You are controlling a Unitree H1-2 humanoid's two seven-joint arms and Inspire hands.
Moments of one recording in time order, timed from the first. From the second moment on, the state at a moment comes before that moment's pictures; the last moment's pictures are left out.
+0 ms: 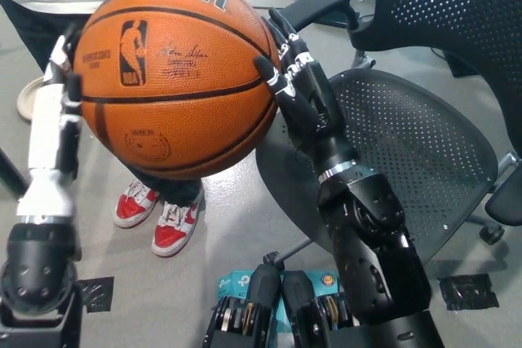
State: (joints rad) left_arm -0.38 0.18 0.06 -0.11 0.16 0.01 0.08; right_arm -0.63 0.20 0.06 0.34 0.29 -0.08 0.12
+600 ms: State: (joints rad) left_arm -0.45 0.11 0.03 -0.06 0.20 0.20 0.16; right_arm -0.67 0.19 0.11 0.49 0.17 -0.25 -0.01
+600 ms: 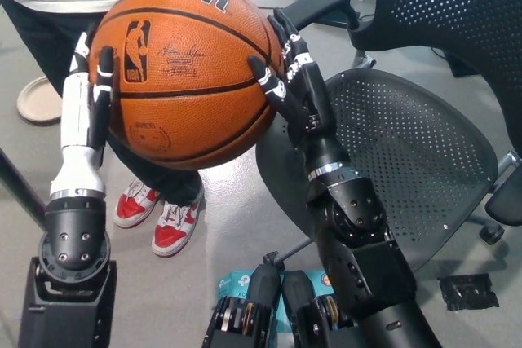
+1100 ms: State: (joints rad) left_arm -0.58 0.08 0.01 -0.11 0.19 0.29 0.16; right_arm -0.68 0.13 0.11 0.26 0.17 -0.16 -0.09
